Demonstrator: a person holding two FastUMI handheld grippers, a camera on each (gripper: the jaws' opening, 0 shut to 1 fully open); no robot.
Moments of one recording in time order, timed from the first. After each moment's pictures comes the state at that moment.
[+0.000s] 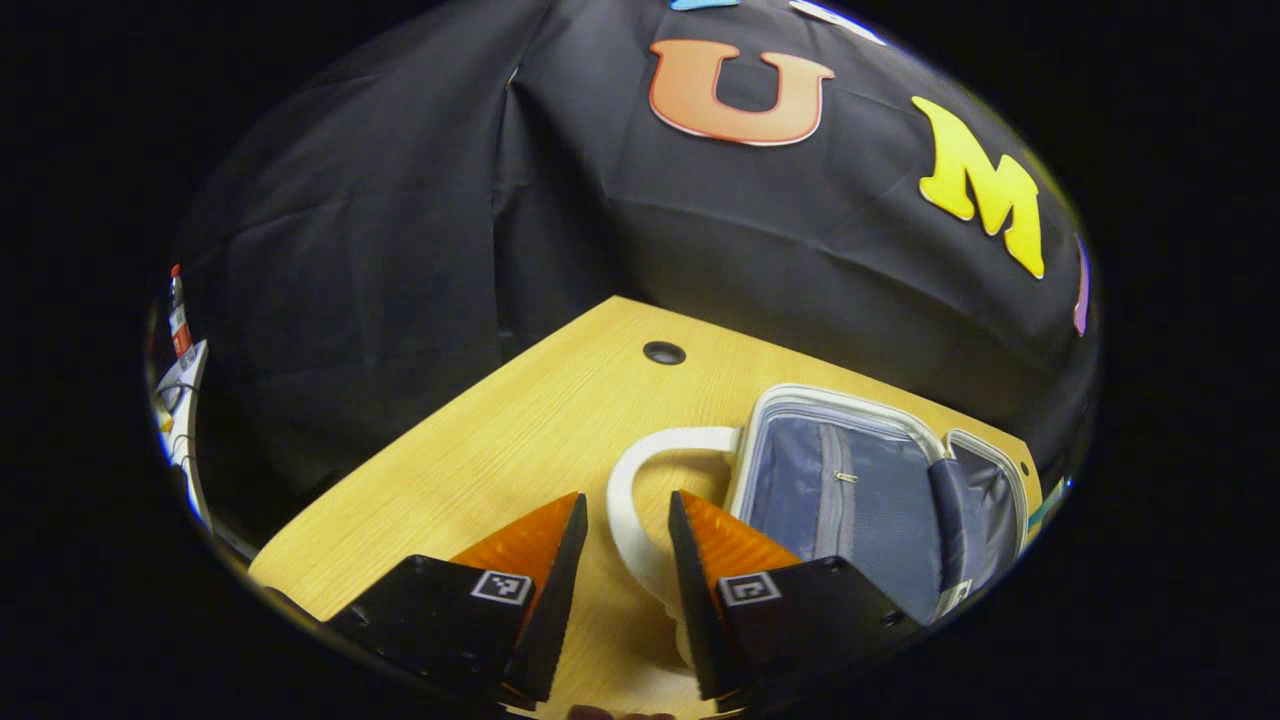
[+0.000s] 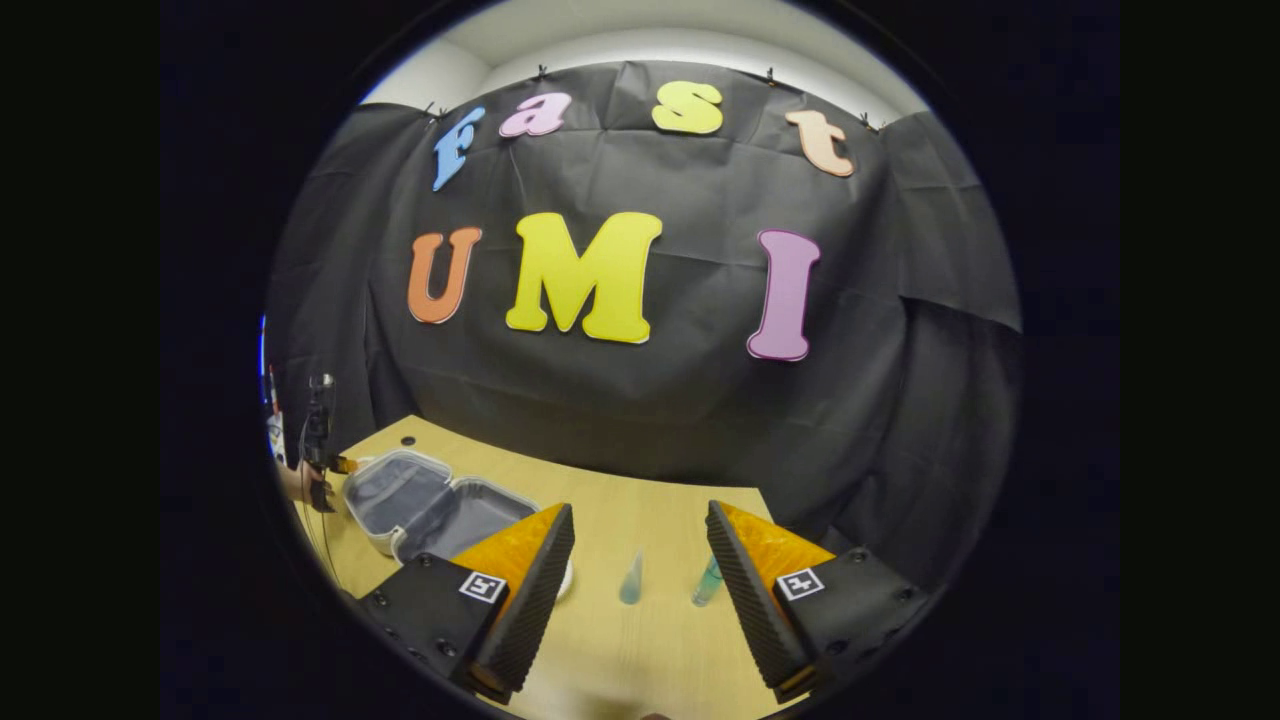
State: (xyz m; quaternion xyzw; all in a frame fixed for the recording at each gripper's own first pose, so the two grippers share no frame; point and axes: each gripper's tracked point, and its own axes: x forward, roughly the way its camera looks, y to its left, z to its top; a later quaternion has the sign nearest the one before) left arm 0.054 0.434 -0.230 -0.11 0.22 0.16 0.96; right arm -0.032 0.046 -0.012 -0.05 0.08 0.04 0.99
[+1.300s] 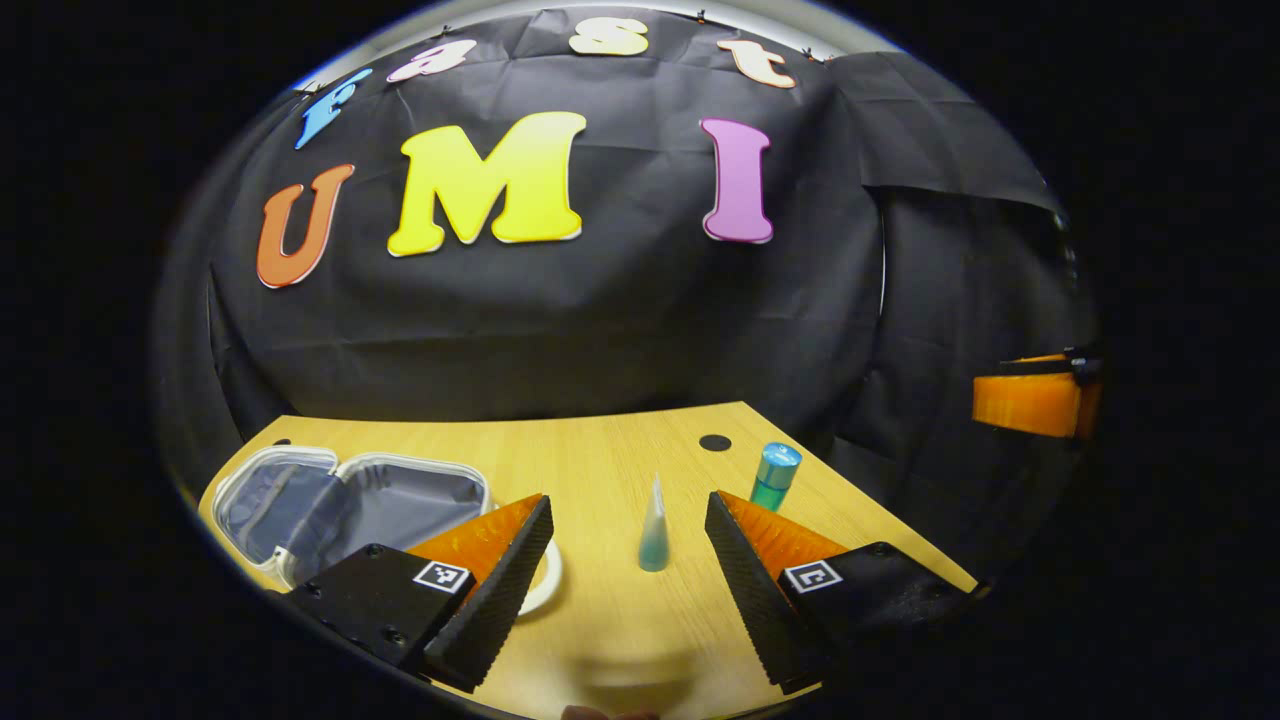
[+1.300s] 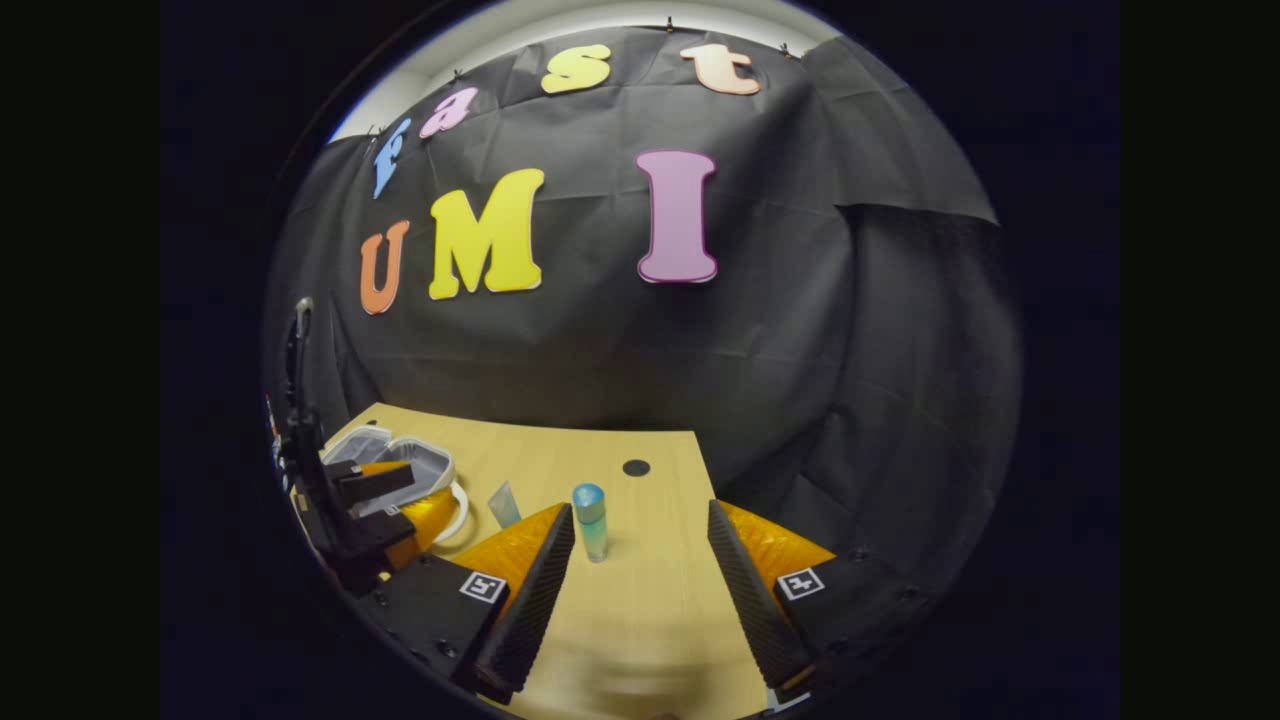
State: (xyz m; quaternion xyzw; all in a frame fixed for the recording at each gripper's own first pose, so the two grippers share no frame) left arm 0.052 -0.175 -0.156 0.03 0.13 -0.11 0.98; right arm -0.024 -0.162 -0.090 -0.01 0.15 0.00 0.99
